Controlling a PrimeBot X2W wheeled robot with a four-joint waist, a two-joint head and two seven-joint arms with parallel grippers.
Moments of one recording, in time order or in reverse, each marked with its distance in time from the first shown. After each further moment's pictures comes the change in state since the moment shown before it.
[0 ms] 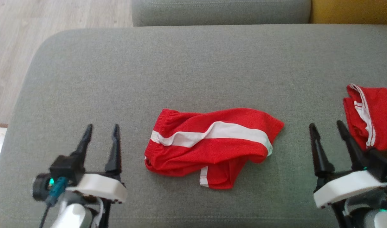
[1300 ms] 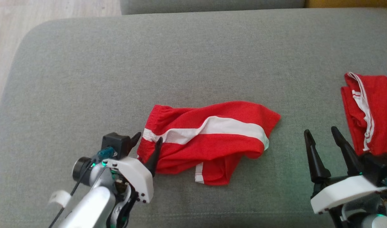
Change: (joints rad) left arm -0.166 -0.031 -0.161 0.153 -0.050 -0.158 0.310; right arm 0.034 0.000 0.026 -0.013 0.003 0.000 0.018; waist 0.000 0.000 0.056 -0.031
